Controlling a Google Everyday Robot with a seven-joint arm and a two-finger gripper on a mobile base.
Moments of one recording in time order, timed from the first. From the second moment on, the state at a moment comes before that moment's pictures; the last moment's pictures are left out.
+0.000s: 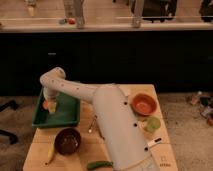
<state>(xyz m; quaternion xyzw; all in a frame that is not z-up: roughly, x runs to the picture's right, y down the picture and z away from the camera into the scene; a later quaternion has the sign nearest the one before) -0.355 0.086 0.913 -0.27 -0.26 -0.15 0.91</state>
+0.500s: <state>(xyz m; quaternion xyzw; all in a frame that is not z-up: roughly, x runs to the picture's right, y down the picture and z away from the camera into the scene) -0.352 0.089 0.915 -0.27 -0.27 -0.16 0.91</state>
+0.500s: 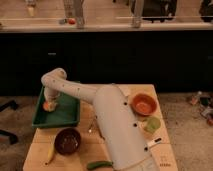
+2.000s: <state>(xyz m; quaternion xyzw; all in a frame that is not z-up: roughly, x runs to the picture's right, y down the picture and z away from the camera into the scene) -0.343 0.070 0.871 -0.24 -0.27 -0.17 0.92</state>
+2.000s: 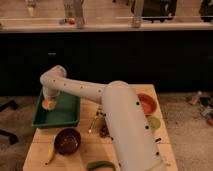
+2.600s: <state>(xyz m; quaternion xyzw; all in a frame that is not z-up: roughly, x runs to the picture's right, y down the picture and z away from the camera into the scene) -0.335 0.056 0.830 -0.25 -0.25 -0.20 0.91</state>
